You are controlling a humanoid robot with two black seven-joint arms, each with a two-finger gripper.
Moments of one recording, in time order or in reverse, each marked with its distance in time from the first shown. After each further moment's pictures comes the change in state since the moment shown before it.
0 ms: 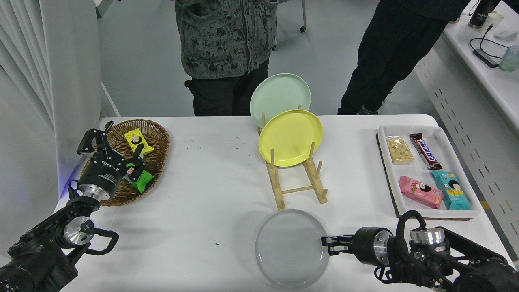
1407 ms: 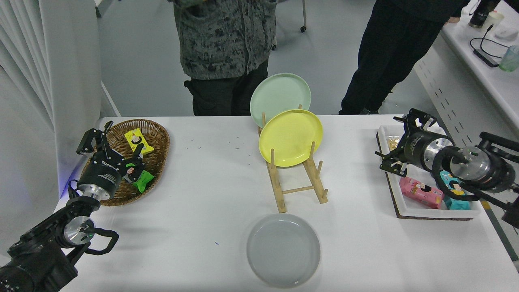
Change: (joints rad) left arm 0.000 0.000 0.000 0.000 0.000 0.000 0.000; right arm 0.586 -0.284 -0.382 -0.208 -1.127 0.395 -0.129
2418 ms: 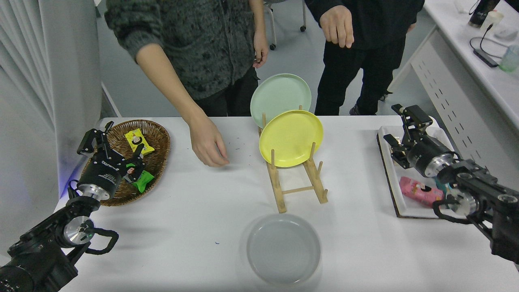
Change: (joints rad) left arm 0.000 0.000 0.000 0.000 0.000 0.000 -0.001; right arm -0.280 0.289 0.262 -0.445 -0.474 0.282 0.479
